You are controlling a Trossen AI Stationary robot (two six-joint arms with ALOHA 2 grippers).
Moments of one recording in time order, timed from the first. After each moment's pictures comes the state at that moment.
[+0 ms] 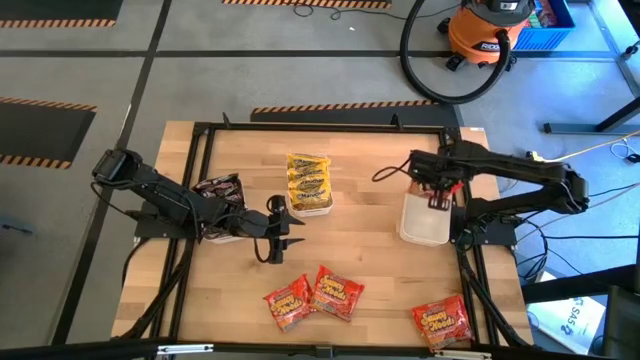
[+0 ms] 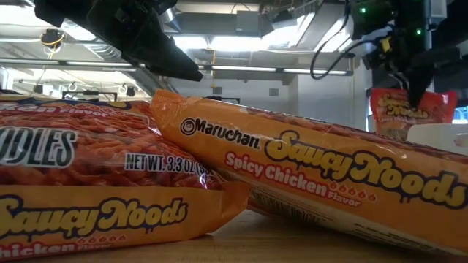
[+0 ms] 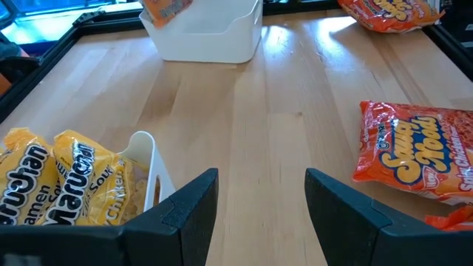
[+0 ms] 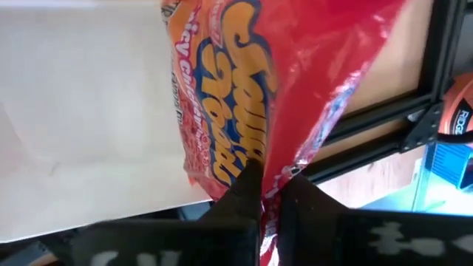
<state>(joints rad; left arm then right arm) -0.29 1.35 0.64 0.23 -0.35 -0.08 -0.32 1.14 0.97 -1.43 0.27 -0.08</state>
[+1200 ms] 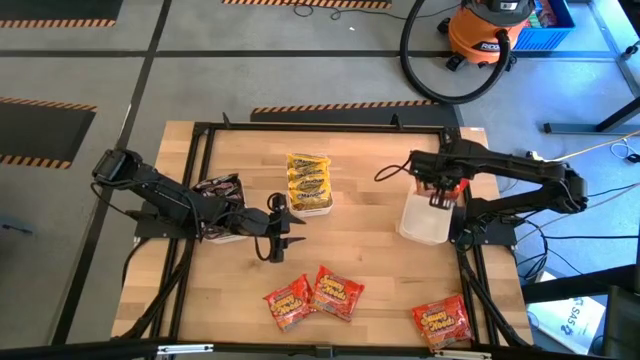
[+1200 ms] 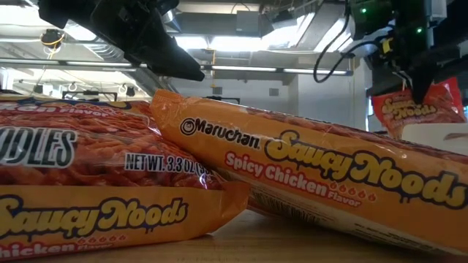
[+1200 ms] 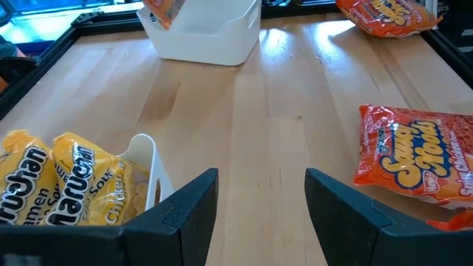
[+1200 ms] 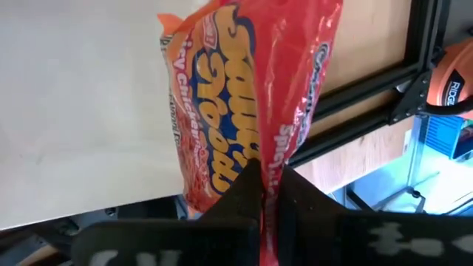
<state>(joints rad) -0.27 1.35 0.64 0.24 -0.32 -0.07 -0.32 1.15 0.99 -1.50 0.31 -0.01</state>
